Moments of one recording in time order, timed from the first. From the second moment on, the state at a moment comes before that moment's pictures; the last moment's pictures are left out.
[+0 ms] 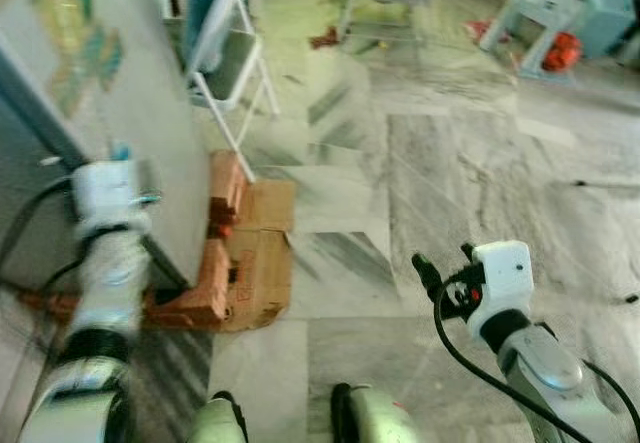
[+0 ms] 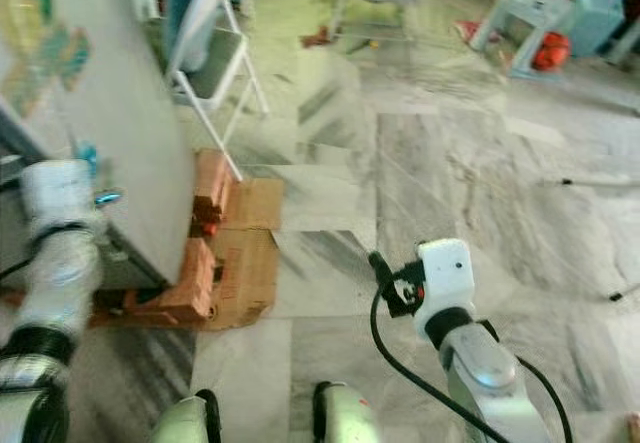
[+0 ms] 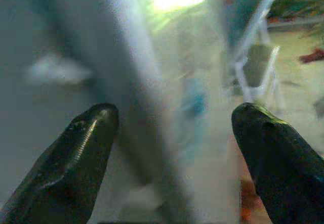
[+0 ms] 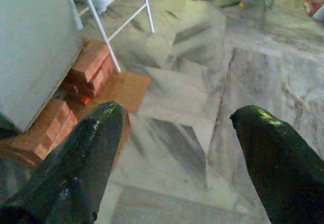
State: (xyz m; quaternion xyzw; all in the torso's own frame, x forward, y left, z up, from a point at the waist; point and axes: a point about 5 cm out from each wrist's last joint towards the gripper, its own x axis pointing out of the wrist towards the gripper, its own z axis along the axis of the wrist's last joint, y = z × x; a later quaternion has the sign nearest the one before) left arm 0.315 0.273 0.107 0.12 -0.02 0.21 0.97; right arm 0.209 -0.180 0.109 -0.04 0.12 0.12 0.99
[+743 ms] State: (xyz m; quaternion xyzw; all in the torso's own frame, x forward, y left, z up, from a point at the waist) left arm 0.349 0.255 0.125 0.07 -0.02 0.16 0.98; right arm 0.217 -0.173 0.112 -0.04 0.11 0.13 0.99
